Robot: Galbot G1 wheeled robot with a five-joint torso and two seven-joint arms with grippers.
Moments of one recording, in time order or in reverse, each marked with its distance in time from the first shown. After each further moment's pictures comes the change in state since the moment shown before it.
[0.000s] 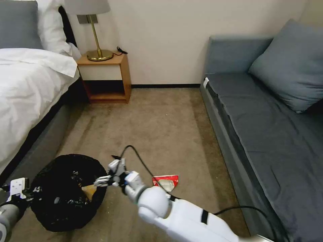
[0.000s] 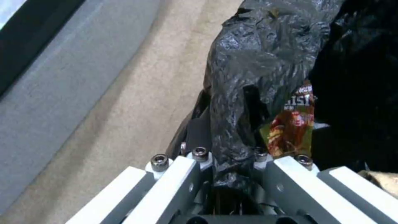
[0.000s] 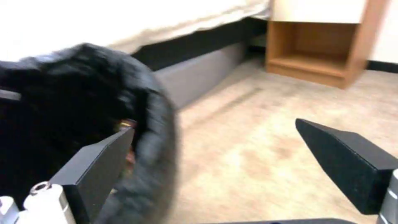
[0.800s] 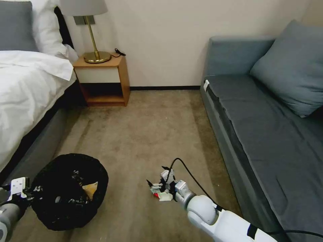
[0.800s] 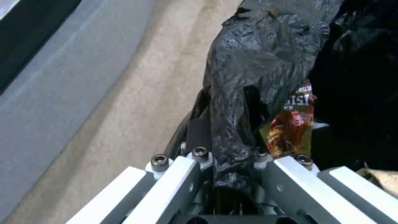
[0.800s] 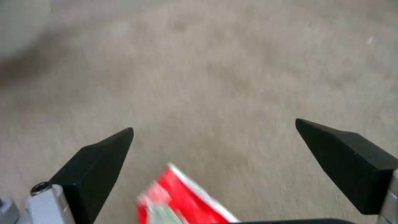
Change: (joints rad) left arm -0.008 -0.001 -0.001 0.007 -0.007 0.000 0.002; right arm -0.147 -0.259 0.161 -0.123 -0.098 -0.042 -0.159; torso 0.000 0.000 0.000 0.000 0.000
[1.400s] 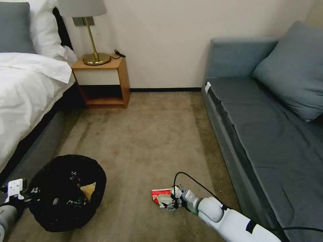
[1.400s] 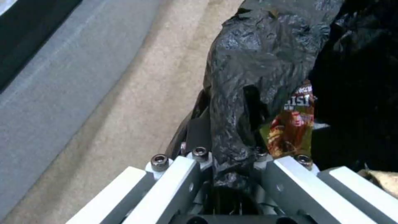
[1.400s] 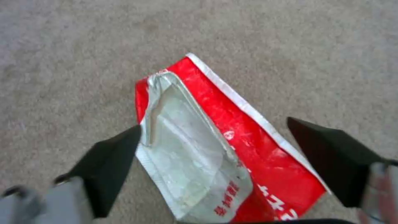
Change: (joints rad) left arm 0.007 -0.004 -0.010 0.013 -0.001 0.000 0.001; right arm 0.062 0.051 -0.027 -0.274 -0.100 0.009 -0.248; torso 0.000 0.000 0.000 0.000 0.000
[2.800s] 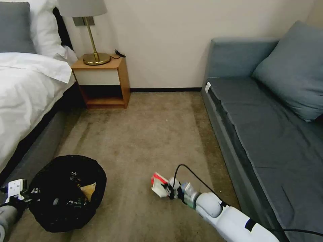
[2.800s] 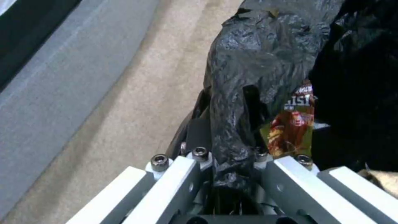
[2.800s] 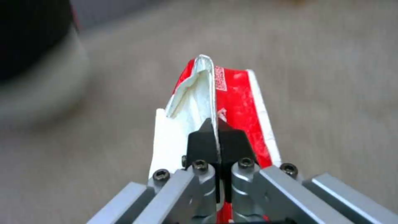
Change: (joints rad) left arm -0.004 -0.001 0.004 -0.004 0.000 0.000 0.001; right arm -0.023 -0.003 0.101 0.295 0.201 0.023 0.101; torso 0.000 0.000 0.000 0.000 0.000
